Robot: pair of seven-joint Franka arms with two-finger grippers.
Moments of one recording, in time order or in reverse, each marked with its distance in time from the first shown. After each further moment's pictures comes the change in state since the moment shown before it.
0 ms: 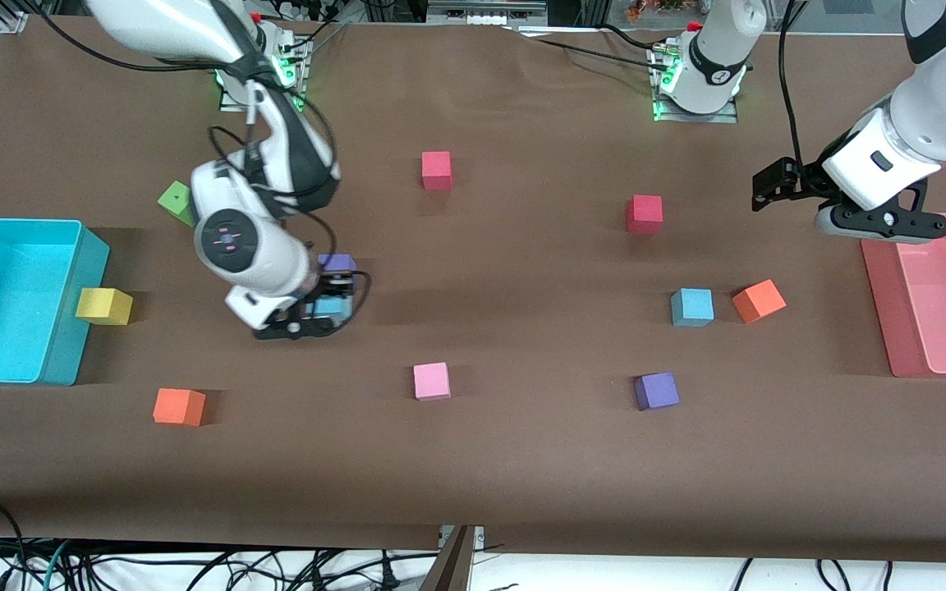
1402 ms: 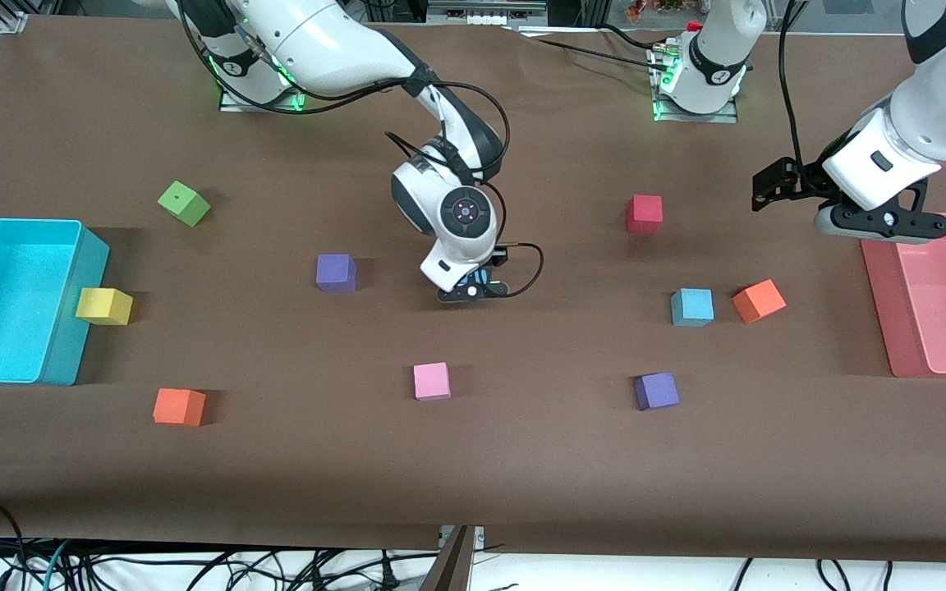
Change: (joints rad) left arm 0.000 0.000 0.000 0.000 0.000 0.000 0.000; right arm 0.344 0.348 0.003 0.294 0.007 0.054 0.303
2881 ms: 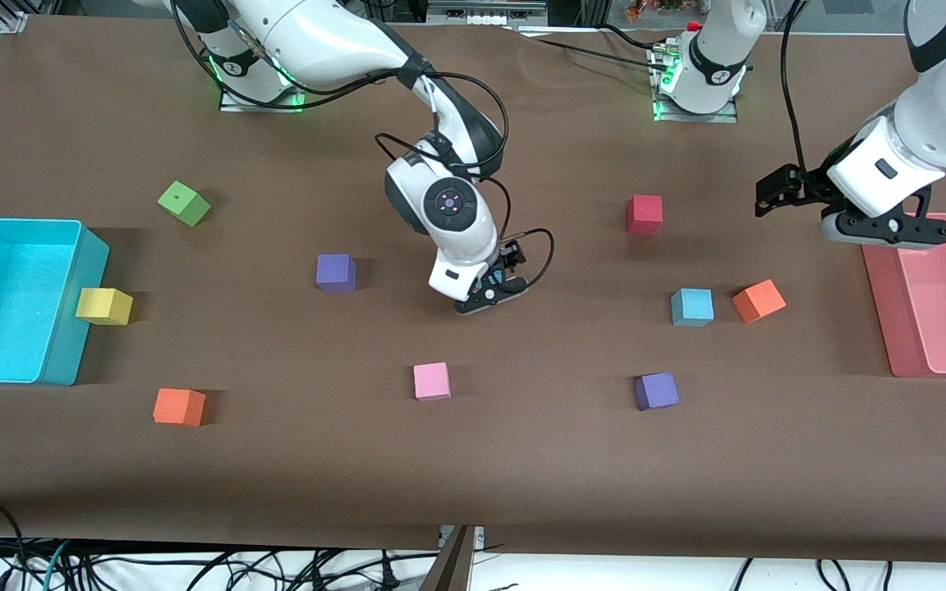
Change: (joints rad) left arm 0.008 0.014 0.007 -0.016 0.000 0.033 0.000; right arm -0.029 -0.042 -0.026 0.057 0.127 0.056 -0.408
